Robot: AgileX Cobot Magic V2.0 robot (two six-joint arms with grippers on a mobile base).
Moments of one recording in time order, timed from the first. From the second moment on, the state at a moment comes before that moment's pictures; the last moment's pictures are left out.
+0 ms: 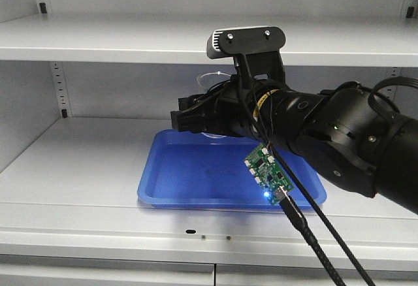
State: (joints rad) left arm -0.20 -0.02 0.04 -0.13 0.37 0.13; right arm 0.64 1.60 -1.53 -0.54 0.27 0.60
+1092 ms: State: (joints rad) left arm -0.20 -0.02 0.04 -0.13 0.37 0.13; right arm 0.64 1.60 -1.53 -0.54 0.28 0.60
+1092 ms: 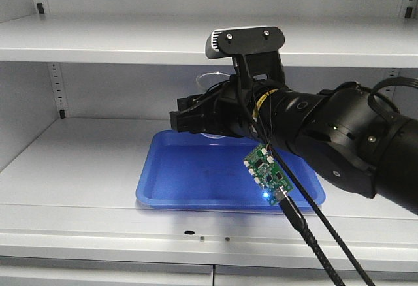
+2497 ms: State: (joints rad) left arm -0.20 -0.02 0.04 -0.13 0.37 0.13; right arm 0.37 2.13 -1.66 -0.64 -0.15 0.62
